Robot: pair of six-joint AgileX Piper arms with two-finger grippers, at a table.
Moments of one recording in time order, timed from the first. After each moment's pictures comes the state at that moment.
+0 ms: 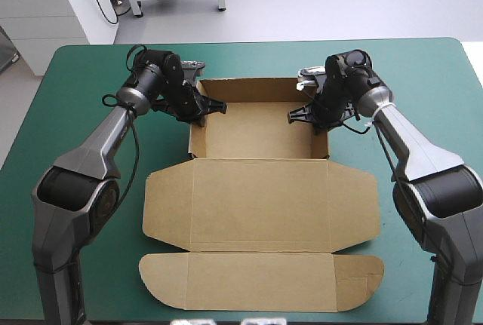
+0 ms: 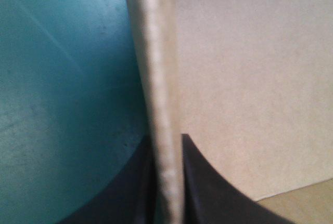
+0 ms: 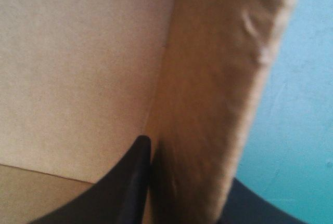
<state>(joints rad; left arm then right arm) -0.34 2.07 -1.96 -0.16 1.24 -0.11 0.31 2.00 -1.84 0.05 1.24 0.11</state>
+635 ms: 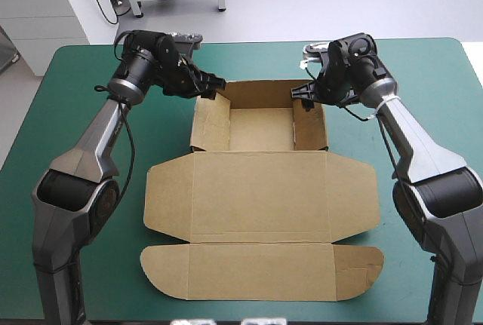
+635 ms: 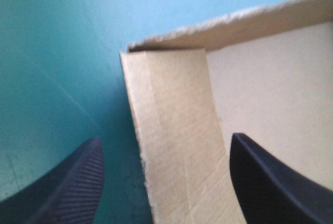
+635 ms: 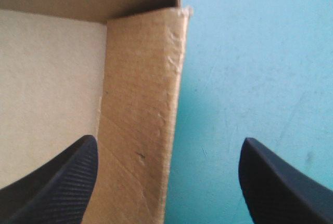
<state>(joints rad) -0.34 2.07 -2.17 -0.12 1.24 -0.08 0.31 2.00 -2.01 -0.05 1.24 0.20</state>
